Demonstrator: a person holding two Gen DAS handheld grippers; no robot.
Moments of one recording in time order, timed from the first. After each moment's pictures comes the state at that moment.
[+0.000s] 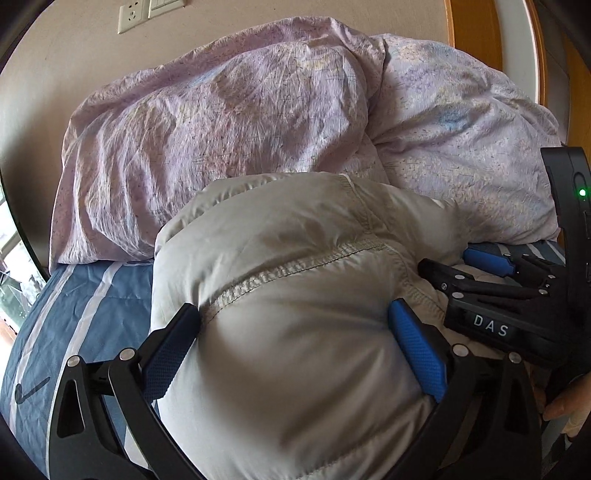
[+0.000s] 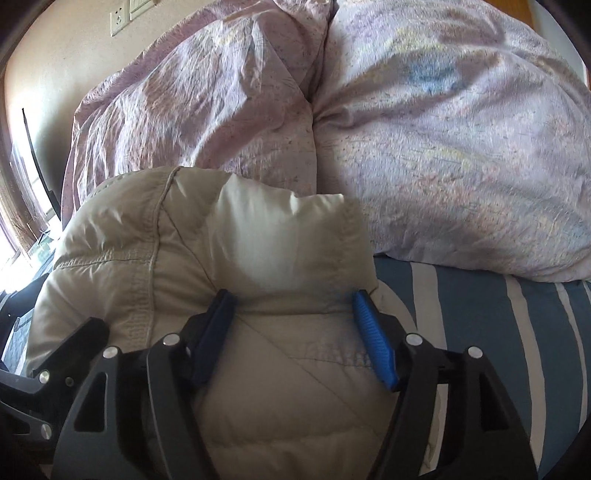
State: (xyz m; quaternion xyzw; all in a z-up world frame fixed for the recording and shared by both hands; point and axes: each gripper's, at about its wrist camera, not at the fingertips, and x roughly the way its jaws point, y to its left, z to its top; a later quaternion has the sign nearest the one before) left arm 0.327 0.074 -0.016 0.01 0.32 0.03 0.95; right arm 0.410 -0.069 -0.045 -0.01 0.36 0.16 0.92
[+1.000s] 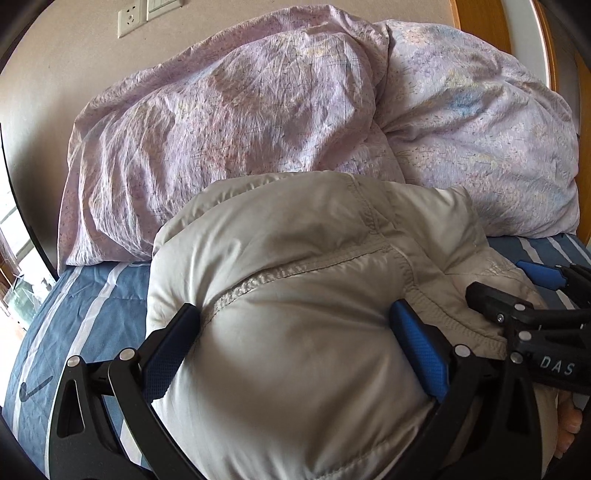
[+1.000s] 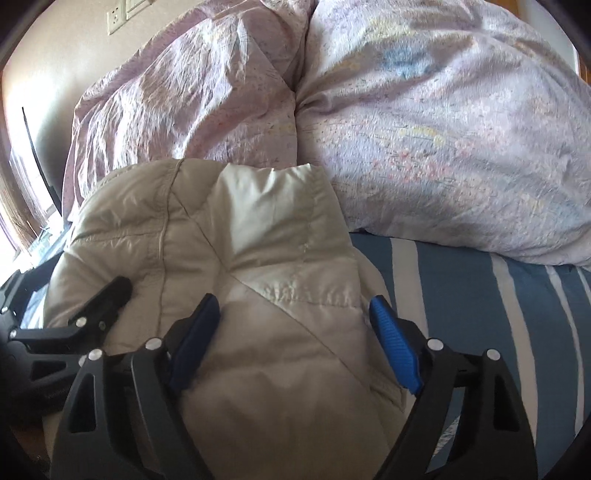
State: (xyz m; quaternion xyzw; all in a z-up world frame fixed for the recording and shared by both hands) left arm 0.336 0.063 -0.029 0.04 0.32 0.06 0.94; right arm 0.391 -0.089 -0.047 -0.02 0.37 0.16 0.91
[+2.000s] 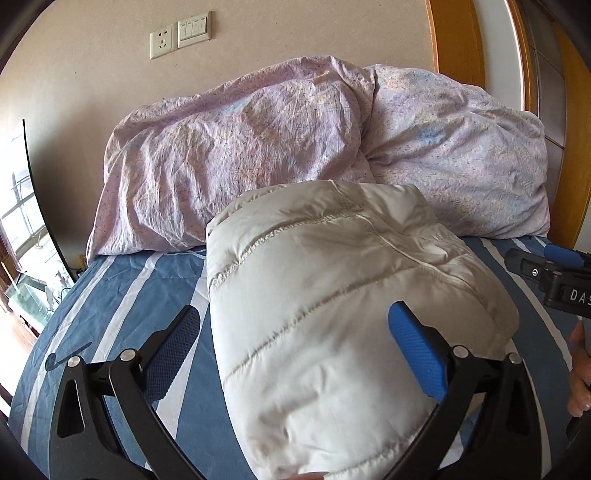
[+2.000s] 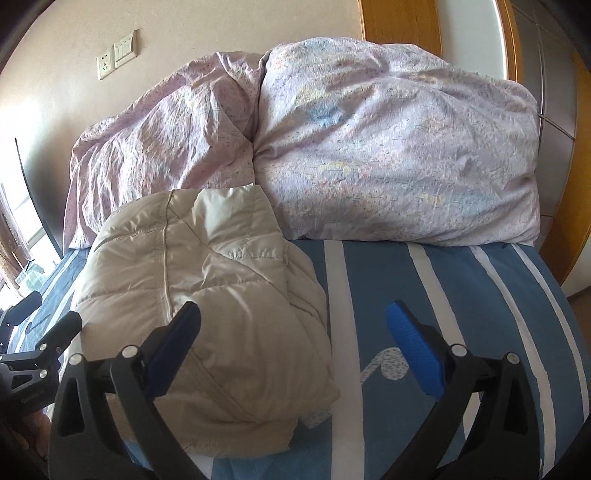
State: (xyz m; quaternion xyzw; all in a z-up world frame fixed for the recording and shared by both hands) left arm 0.233 0.067 0.014 0.02 0.30 0.05 0.95; right arm 0.293 -0.157 0.006 0.02 0.33 0.09 0.94
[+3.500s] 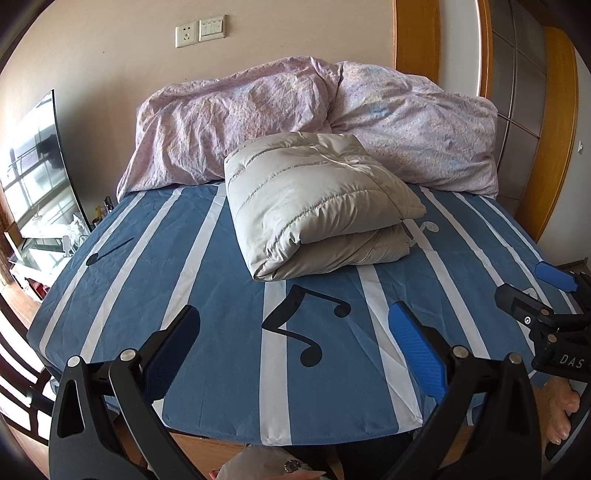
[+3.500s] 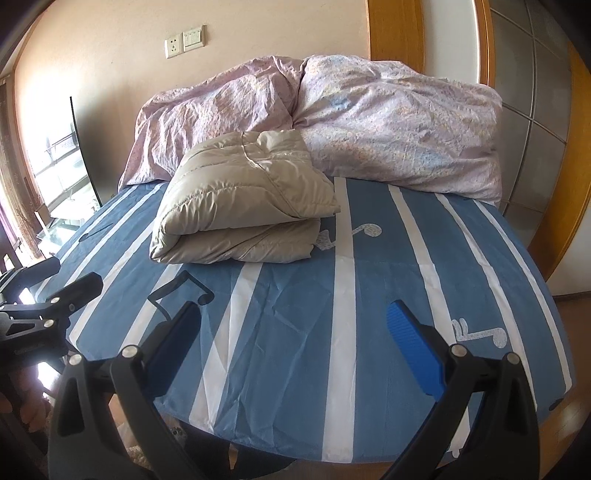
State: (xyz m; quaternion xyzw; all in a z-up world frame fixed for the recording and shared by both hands) left arm 0.030 0.025 0.033 0.00 0.34 0.04 0.94; right arm 0.056 -0.192 0.013 -0.02 0.34 0.13 0.93
